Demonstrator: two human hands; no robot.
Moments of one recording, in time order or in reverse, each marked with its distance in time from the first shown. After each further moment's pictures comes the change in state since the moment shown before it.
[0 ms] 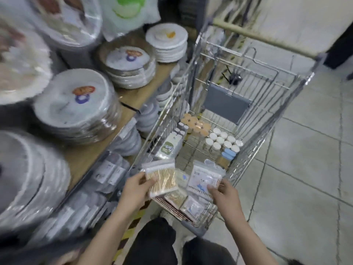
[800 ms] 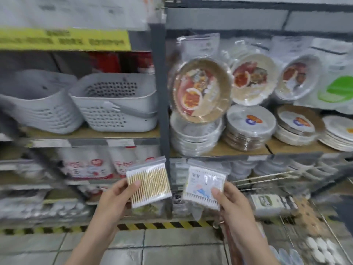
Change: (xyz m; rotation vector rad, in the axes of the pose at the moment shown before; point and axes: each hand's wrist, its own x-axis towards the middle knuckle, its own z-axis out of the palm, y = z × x) left_hand -0.362 -0.078 -0.092 -0.780 0.982 0.005; right_hand -0.206 -0.079 0.088 -0.047 -1.087 -0.324
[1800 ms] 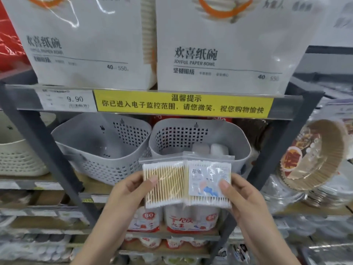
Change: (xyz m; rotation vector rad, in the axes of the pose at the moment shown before) left_hand 0.131 0.167 -0.175 0.021 -0.137 0.249; right_hand 0.092 -0.095 0.282 0.061 -0.209 -0.175
